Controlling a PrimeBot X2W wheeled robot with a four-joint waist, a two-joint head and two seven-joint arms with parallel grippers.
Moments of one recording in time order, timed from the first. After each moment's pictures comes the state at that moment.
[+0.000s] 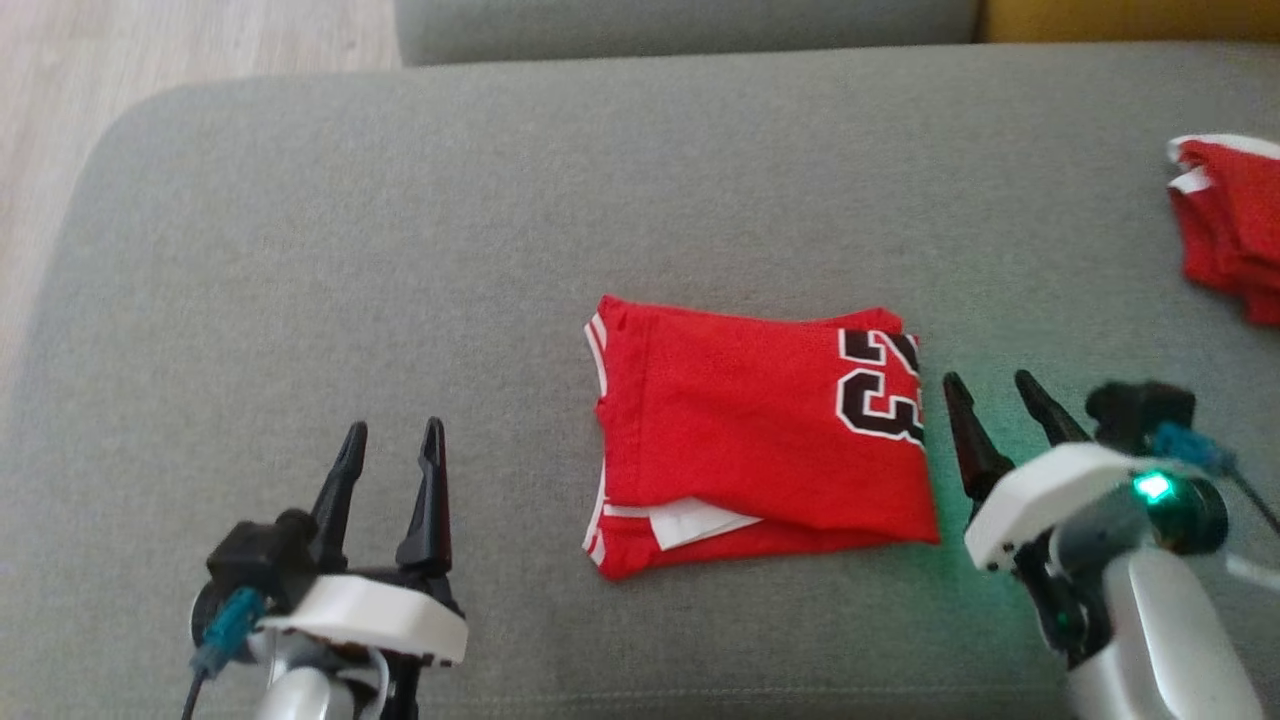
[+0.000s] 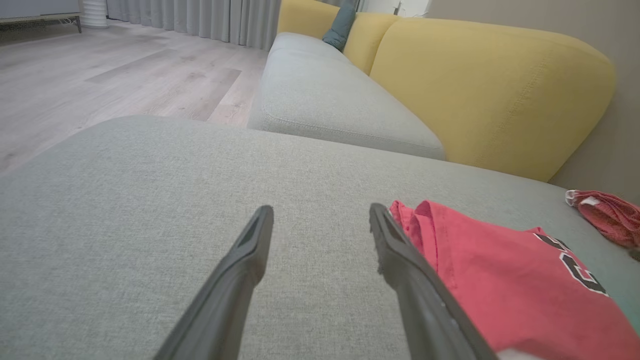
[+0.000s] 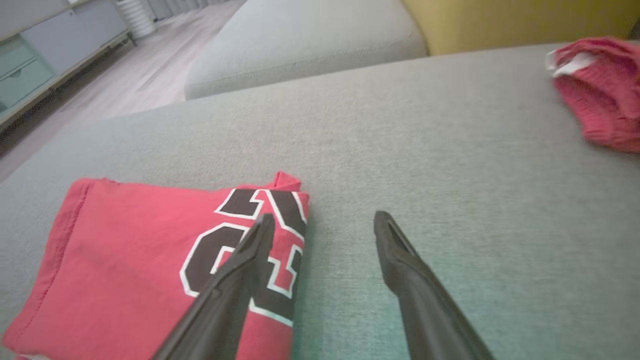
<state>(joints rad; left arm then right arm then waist) 0.01 0.08 -0.24 0.13 -0.32 0.05 -0.25 -0.16 -0.05 -0.01 0.28 0.21 0.13 0.20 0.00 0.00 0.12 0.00</state>
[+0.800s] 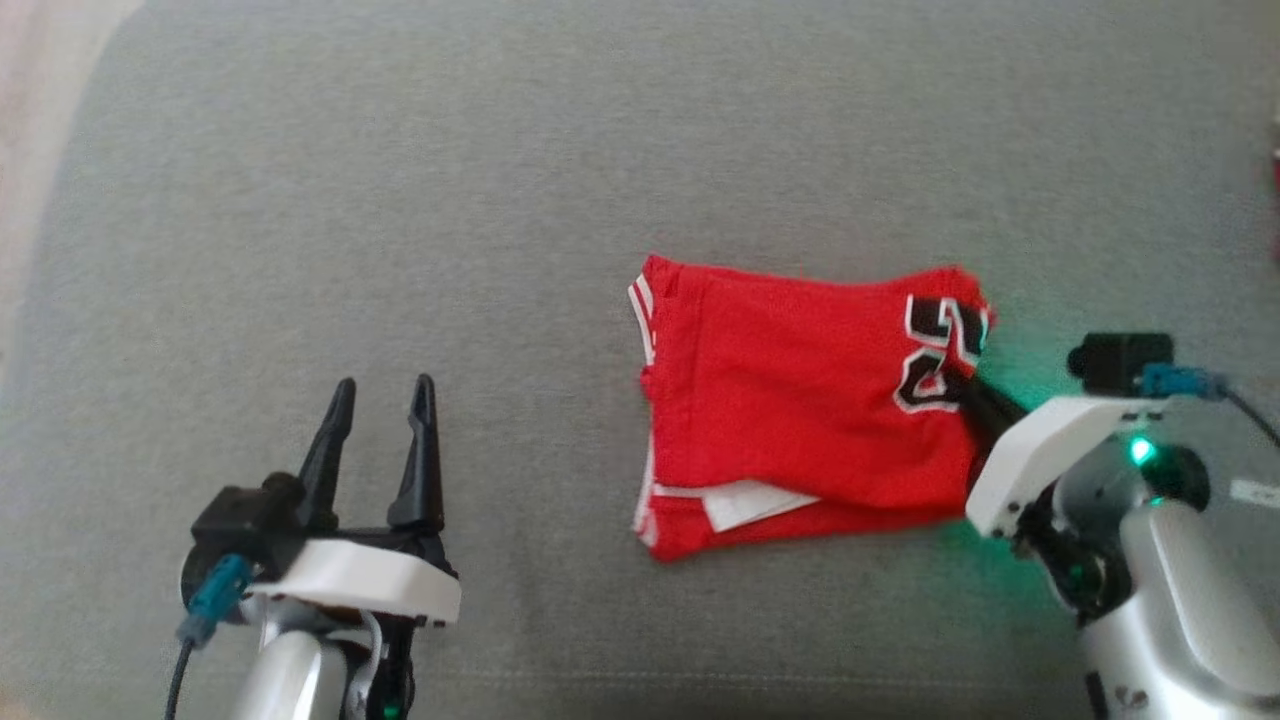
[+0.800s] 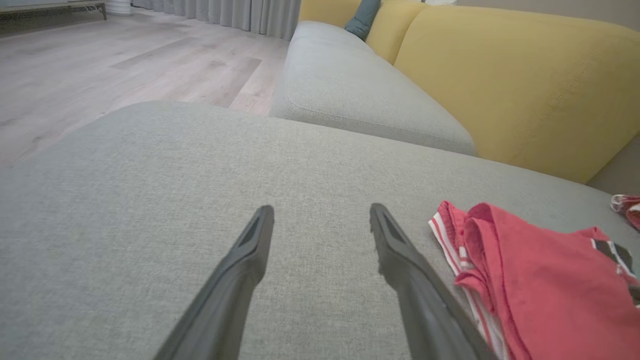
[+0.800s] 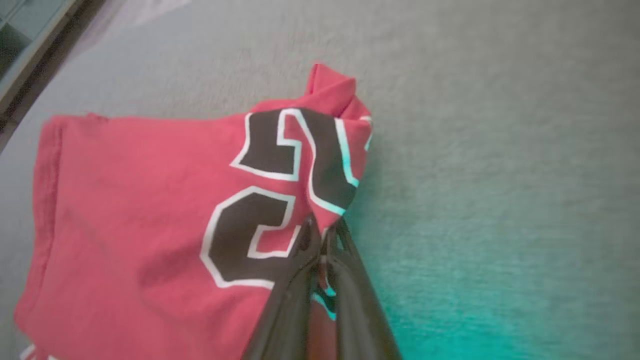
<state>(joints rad) -0.05 0.05 -0.20 0.13 -0.29 0.02 -0.25 -0.24 -0.12 0.07 0.31 0.39 0.13 0.44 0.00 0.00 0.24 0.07</state>
